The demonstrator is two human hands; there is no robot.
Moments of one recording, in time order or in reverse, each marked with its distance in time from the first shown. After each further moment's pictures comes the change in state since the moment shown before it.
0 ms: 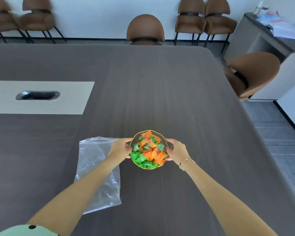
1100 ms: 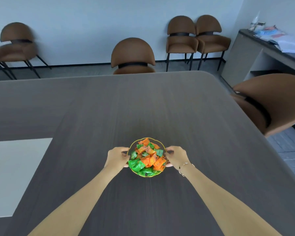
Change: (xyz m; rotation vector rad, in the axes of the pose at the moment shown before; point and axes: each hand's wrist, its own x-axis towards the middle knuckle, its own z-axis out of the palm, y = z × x) left_hand 0.411 0.098 0.015 0.008 0.068 -0.028; right_hand 0.412 -0.065 -0.081 0.081 0.064 0.071
